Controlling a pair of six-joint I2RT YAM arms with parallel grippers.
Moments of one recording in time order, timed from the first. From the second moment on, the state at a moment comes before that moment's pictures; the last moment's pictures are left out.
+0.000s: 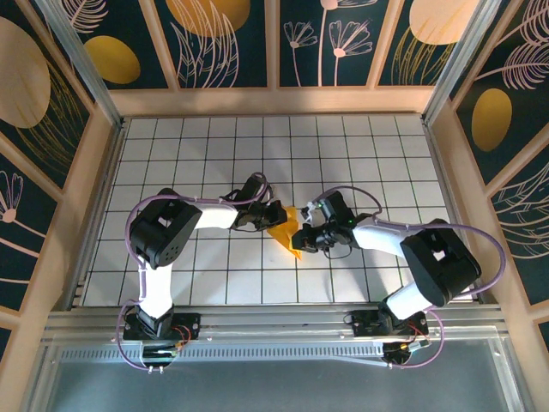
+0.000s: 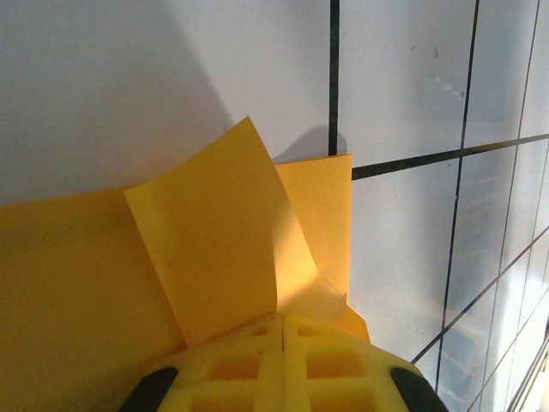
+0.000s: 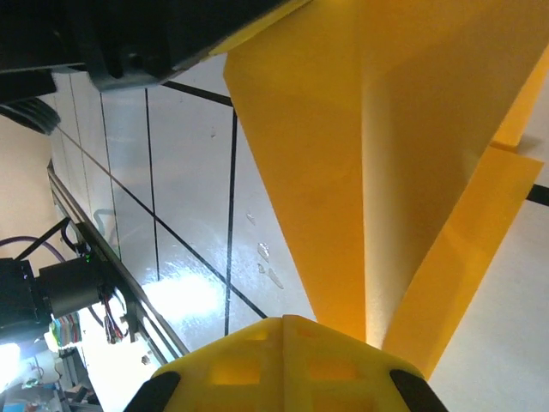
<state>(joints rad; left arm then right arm) -0.67 1.98 1.02 0.09 0.41 -0.90 0.59 1.51 0.62 -0.10 -0.69 0.65</state>
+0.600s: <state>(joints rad) -0.67 1.98 1.02 0.09 0.41 -0.90 0.60 1.57 0.59 -0.06 -0.67 0.65</state>
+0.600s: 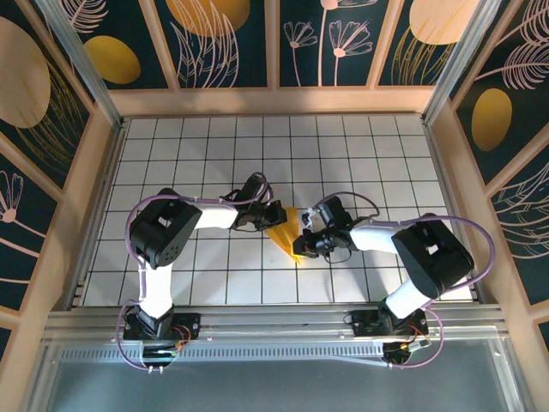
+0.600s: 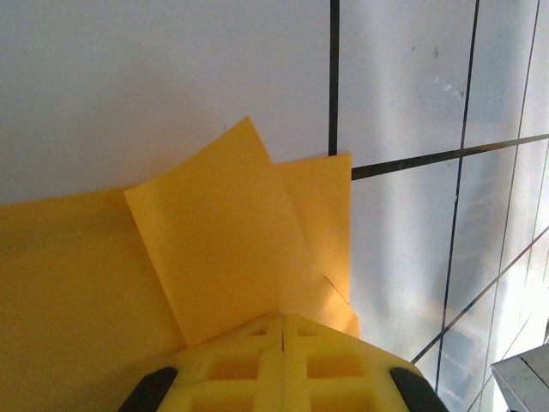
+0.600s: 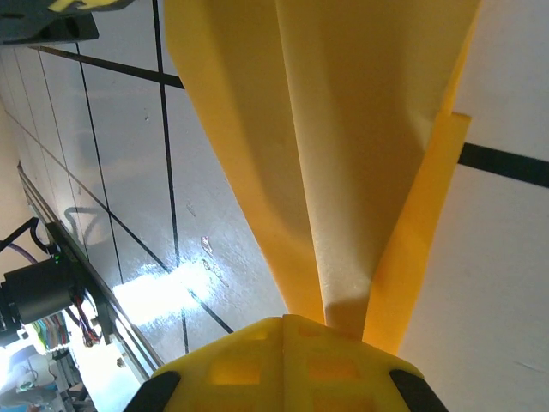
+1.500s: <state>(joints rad) -0.67 1.98 1.02 0.09 0.41 -0.90 0.62 1.57 0.57 -0.07 -0.65 0.65</state>
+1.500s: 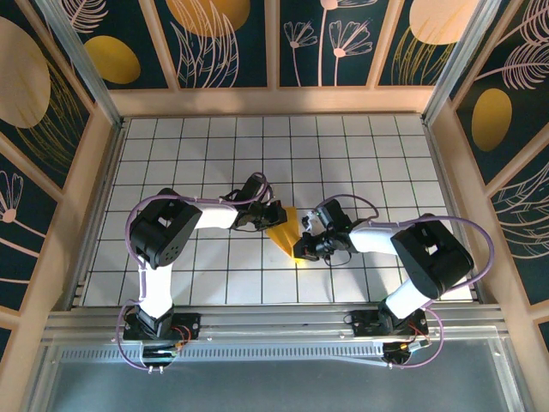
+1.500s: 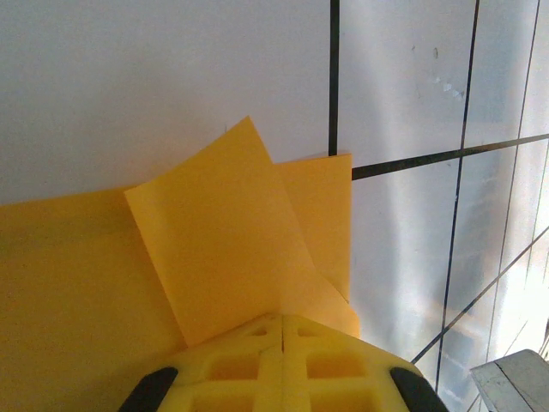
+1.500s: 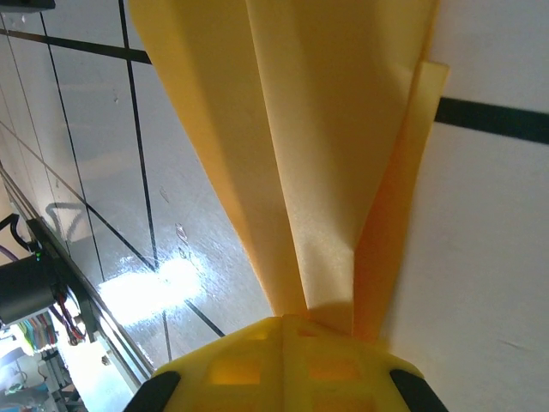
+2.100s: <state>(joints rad) -0.67 1.98 1.02 0.09 0.41 -0.90 0.62 1.55 0.56 -0.09 -0.64 0.65</state>
